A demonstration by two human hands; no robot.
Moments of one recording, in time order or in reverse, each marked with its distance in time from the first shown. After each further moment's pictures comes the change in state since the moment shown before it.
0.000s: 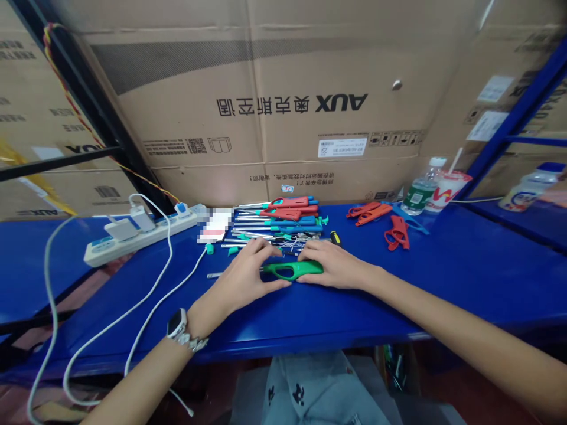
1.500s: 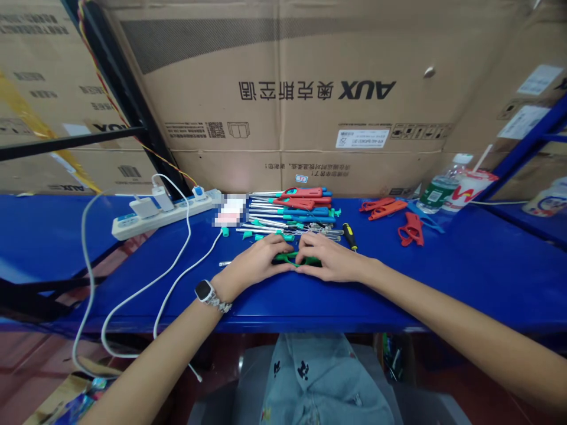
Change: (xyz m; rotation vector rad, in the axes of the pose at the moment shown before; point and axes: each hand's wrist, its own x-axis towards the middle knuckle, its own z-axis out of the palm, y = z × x) left_hand -0.003 -0.025 0.005 -0.029 -0.199 0.132; right_hand 0.019 -0.014 0.014 0.126 -0.011 -0.236
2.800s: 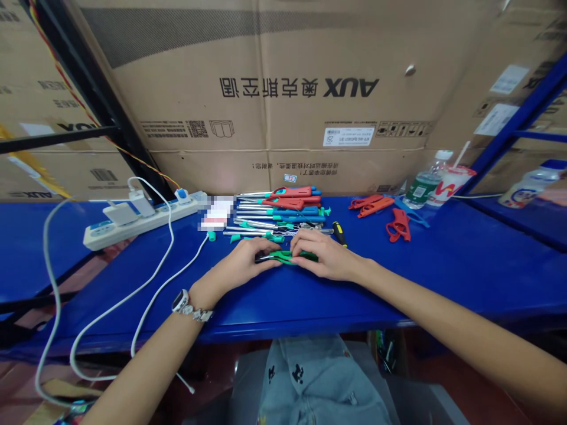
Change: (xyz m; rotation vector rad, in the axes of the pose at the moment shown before) left_hand -0.002 -0.004 -0.004 -0.169 0.066 -0.087; right_hand -0.008 -0.002 -0.006 0.059 0.164 0.000
